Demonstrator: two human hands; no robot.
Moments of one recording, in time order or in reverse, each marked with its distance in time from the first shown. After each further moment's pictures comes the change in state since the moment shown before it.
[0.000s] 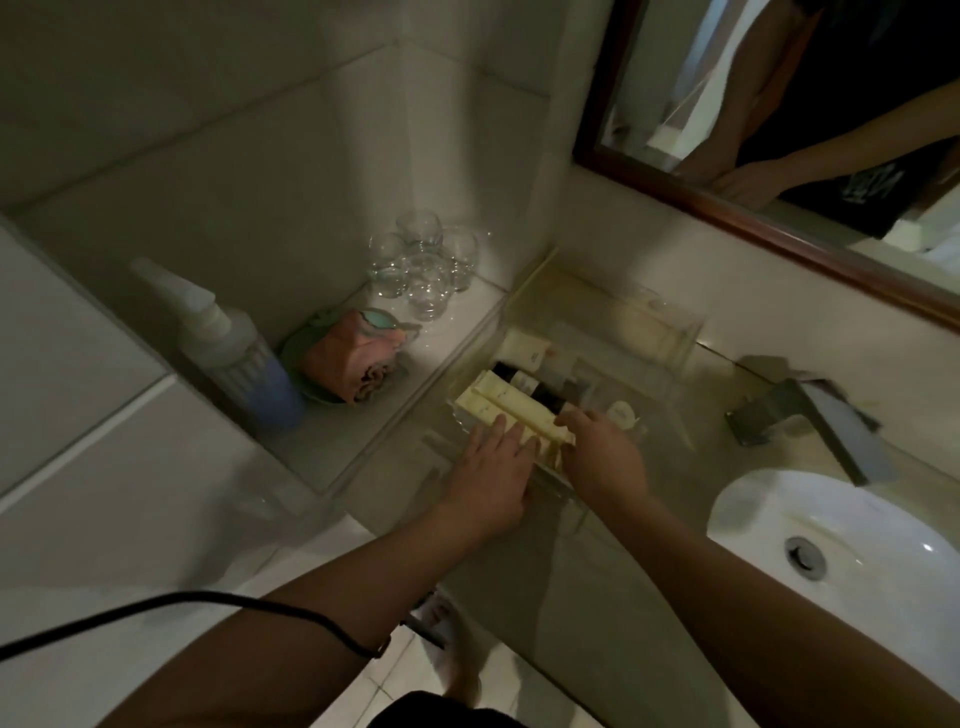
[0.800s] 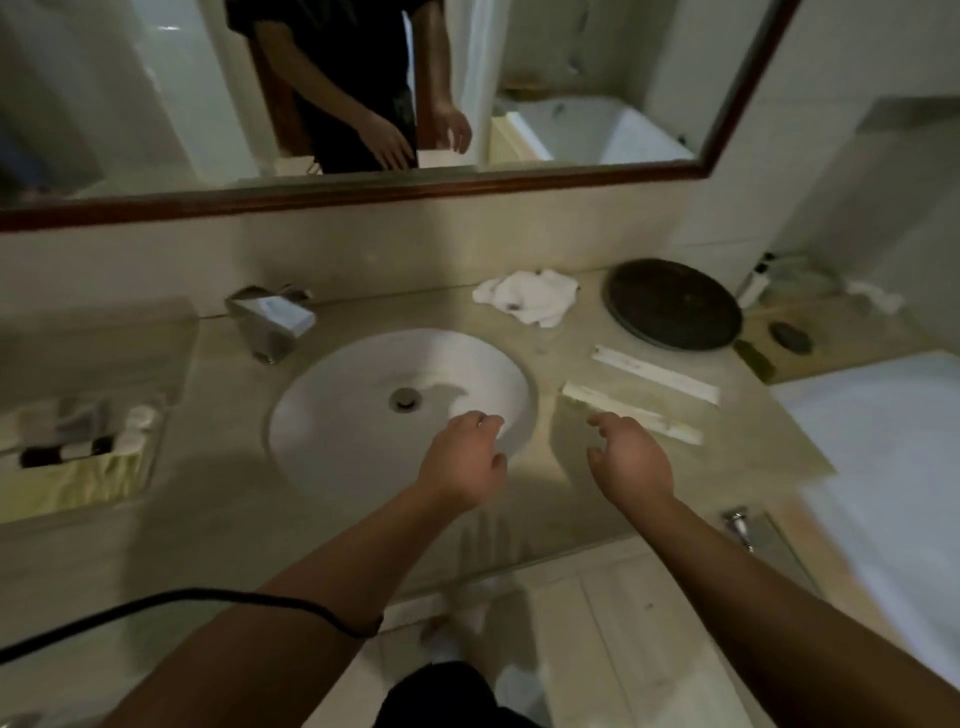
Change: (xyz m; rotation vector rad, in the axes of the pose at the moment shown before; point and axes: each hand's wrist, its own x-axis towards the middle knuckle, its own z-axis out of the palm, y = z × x) left_hand -0.058 0.475 0.073 -0.146 -0.077 0.650; right_hand -0.450 0.386 -0.090 0.173 0.366 0.884
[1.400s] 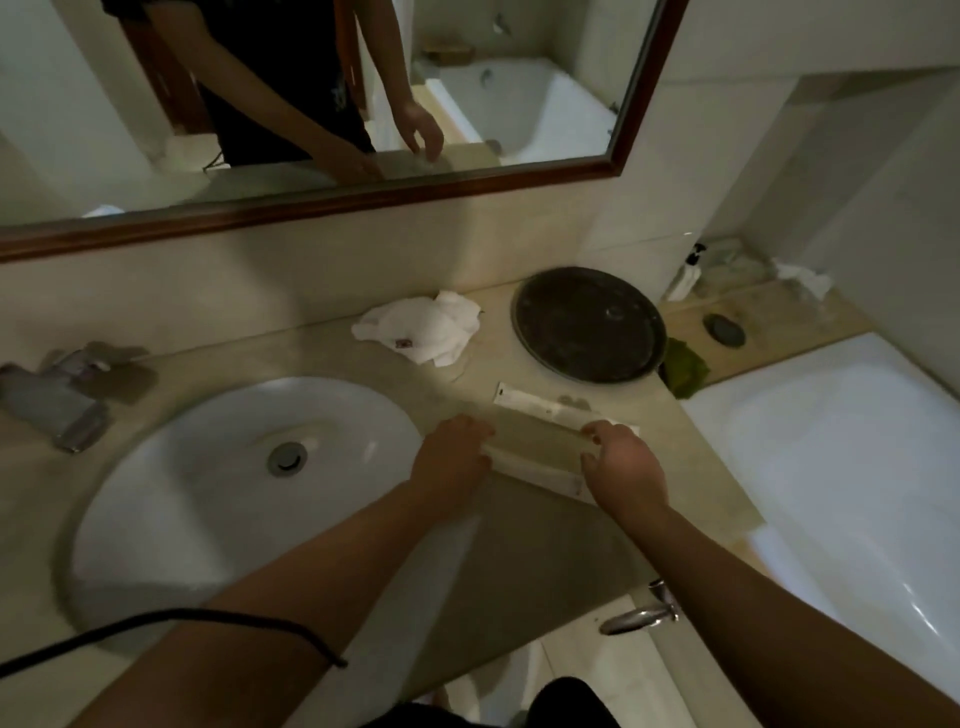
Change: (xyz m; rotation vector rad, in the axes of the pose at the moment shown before) left_hand 0.187 0.080 0.066 -0.079 -0.157 0.010; right_hand 0.128 0.129 -0.036 -0.020 0.035 0.148
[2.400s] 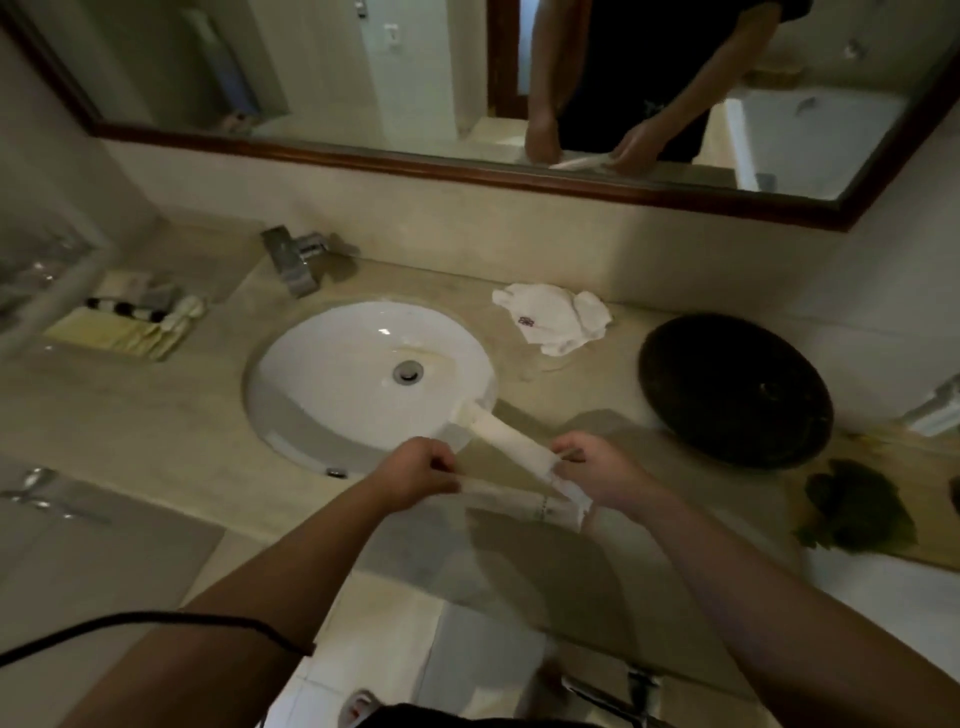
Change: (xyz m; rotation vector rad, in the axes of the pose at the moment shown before) left_hand -0.108 0.011 0.017 -0.415 0.206 -0.597; right_hand 0.051 -0.032 -0.012 0.301 -0.862 -0.482
